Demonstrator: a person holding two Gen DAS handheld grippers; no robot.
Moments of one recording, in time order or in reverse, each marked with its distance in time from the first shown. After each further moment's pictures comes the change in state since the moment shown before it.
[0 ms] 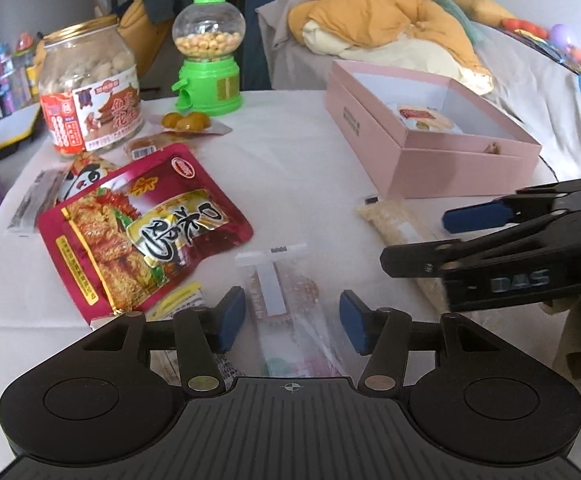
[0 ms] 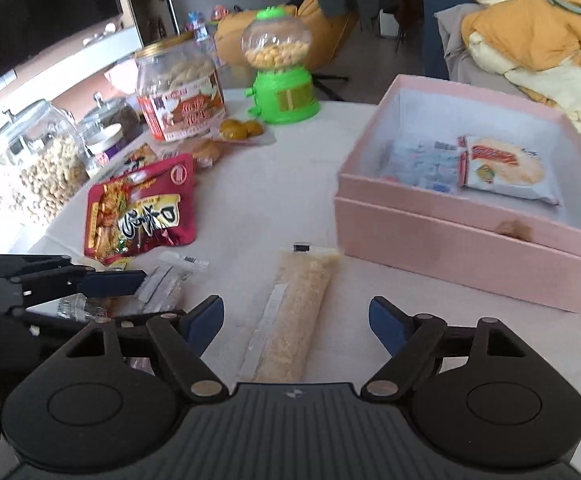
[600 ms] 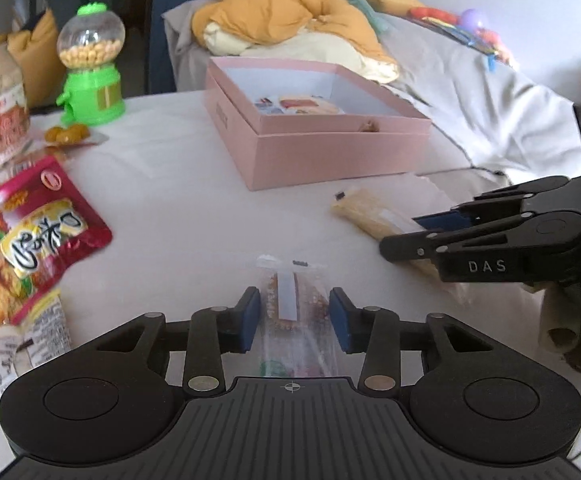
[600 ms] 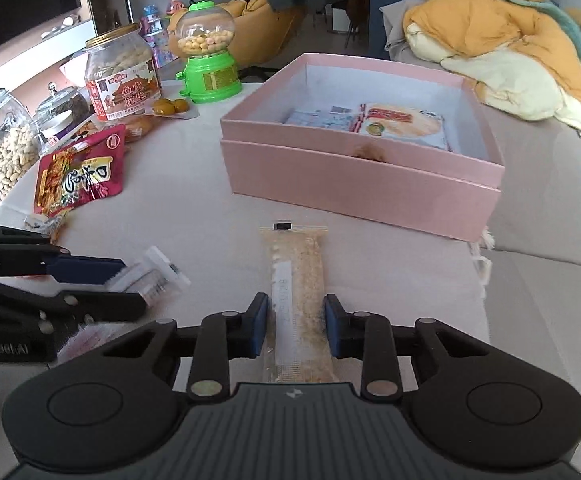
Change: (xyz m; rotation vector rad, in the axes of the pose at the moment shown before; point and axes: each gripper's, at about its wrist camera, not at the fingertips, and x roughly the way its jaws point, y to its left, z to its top) left arm 0.002 -0.043 -0.006 0.110 -0.009 -0.242; right arm -0.047 -0.046 -0.046 0.023 0.008 -0.152
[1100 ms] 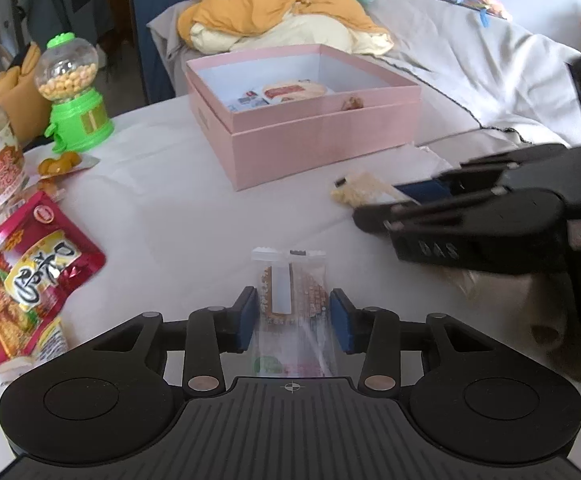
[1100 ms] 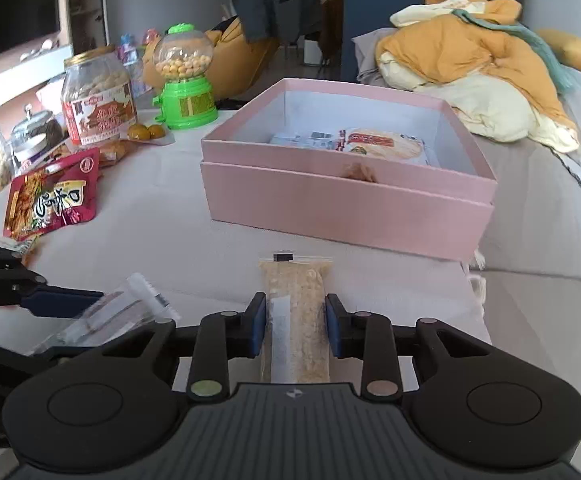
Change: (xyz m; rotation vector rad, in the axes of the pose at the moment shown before) left arm 0.009 -0.028 0.004 0.139 0.048 0.077; right arm 0.013 0.011 -0.004 0.034 -0.116 -0.089
